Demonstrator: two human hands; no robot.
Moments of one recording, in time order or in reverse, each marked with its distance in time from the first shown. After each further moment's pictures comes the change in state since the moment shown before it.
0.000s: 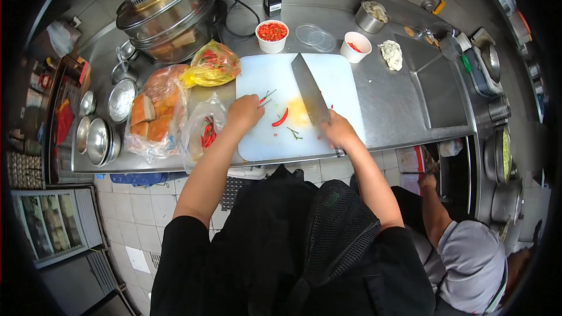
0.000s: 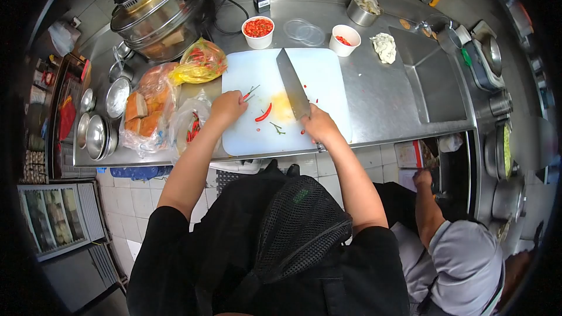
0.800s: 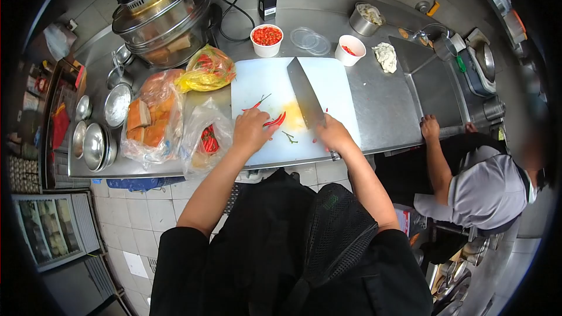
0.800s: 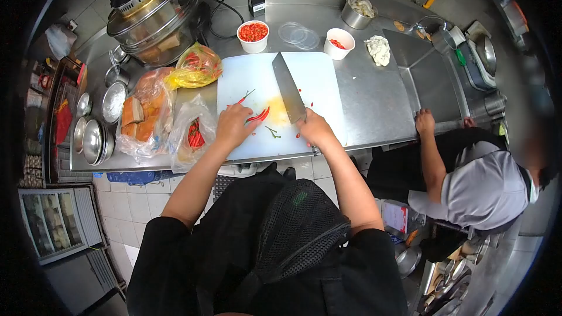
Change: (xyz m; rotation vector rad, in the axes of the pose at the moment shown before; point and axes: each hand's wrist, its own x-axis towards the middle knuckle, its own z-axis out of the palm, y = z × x) left_hand -0.041 0.016 0.030 -0.063 0.227 0.288; right_hand -0.008 -0.009 -0.003 -0.014 0.004 0.023
